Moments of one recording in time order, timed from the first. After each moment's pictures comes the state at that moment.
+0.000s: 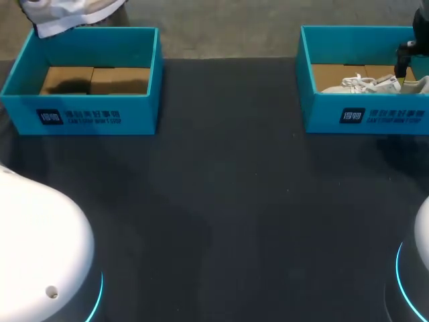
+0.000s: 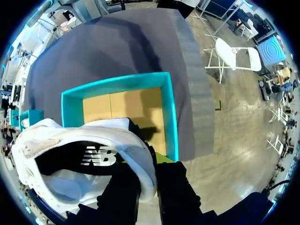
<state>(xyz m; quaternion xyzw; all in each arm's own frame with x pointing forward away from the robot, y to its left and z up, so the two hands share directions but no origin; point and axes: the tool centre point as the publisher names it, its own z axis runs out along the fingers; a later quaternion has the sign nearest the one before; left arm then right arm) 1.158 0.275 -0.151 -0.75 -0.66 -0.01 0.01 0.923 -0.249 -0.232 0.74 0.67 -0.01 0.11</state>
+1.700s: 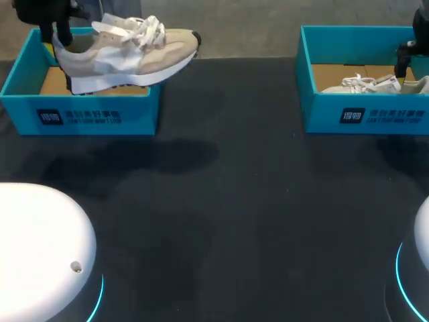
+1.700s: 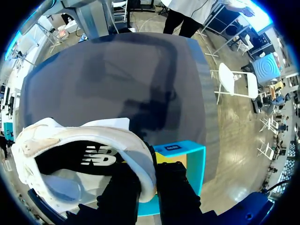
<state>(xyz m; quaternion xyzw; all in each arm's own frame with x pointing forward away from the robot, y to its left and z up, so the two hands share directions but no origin) 0.921 0.131 -0.127 -0.74 -0.67 -0.03 0.06 0.923 -0.249 -0.232 0.74 0.67 -0.01 0.11</state>
